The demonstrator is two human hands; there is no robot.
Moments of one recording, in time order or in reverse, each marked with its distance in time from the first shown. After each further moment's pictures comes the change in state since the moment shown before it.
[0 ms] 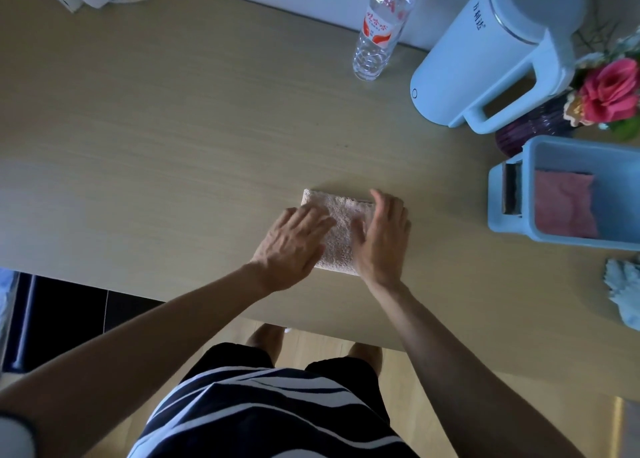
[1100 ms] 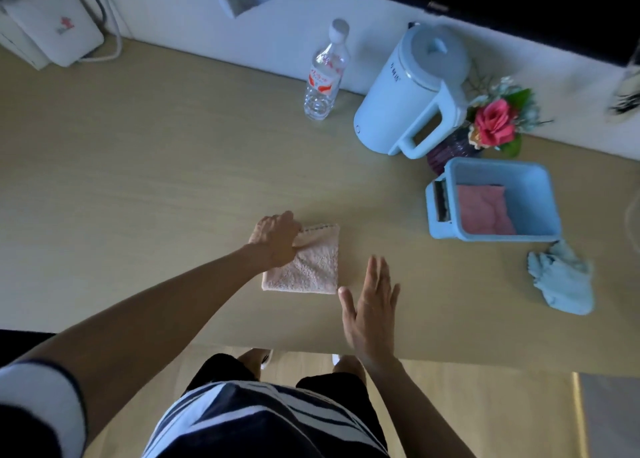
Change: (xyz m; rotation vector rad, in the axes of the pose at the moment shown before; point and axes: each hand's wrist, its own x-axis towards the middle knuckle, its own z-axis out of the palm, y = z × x) left_hand 0.076 -0.005 -0.007 0.049 -0.427 -0.251; right_hand -0.098 0.035 -0.042 -0.017 -0.157 0.192
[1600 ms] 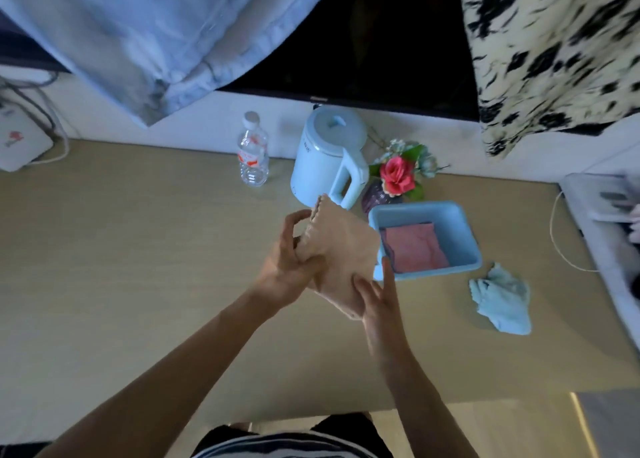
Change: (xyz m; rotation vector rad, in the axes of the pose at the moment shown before) left_hand -0.013 0.146 -0.118 -1.323 0.275 0.099; right_hand 0.070 0.016 -0.143 1.287 0.058 0.298
